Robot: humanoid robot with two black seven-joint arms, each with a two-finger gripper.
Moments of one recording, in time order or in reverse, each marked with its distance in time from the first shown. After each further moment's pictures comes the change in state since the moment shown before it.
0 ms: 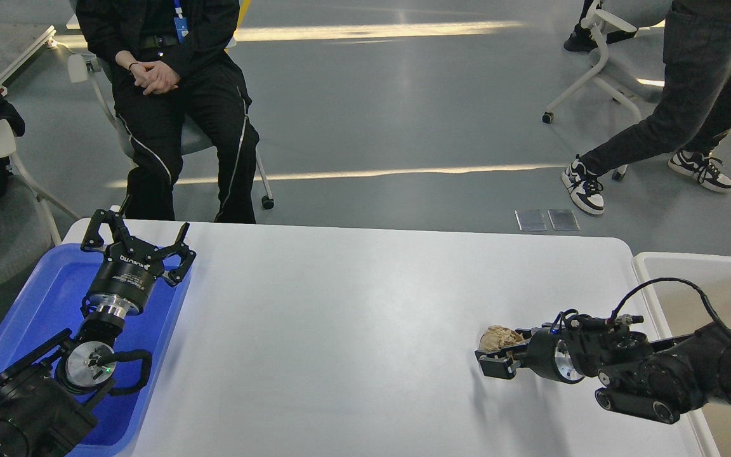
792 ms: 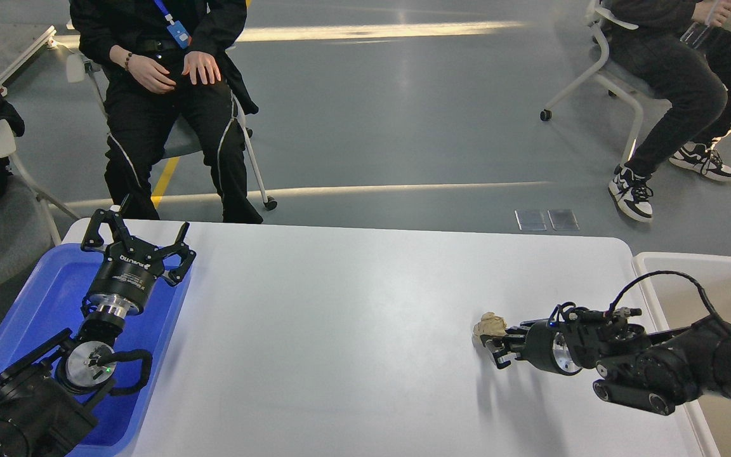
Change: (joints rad) left arm 0.000 0.000 0.000 0.000 0.000 -0.001 0.000; right arm 0.021 0.012 -0.017 -0.032 0.012 -0.001 0.035
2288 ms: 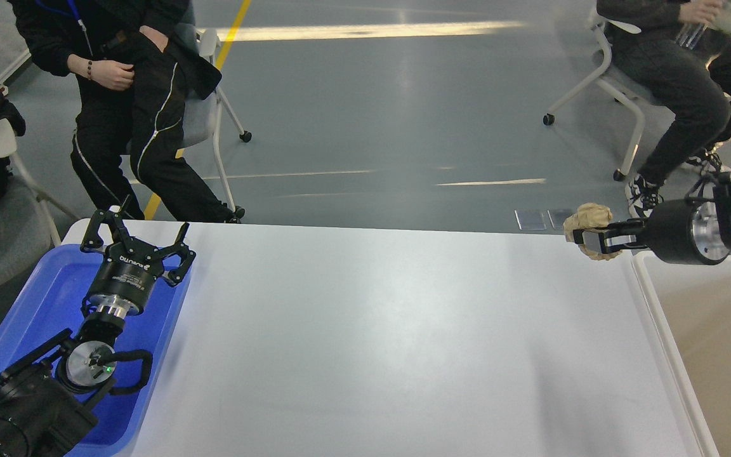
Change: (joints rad) left arm 0.000 0.000 0.000 -0.001 0.000 0.000 0.000; right arm 0.550 -0.601 0.047 0.510 0.062 0.360 -0.013
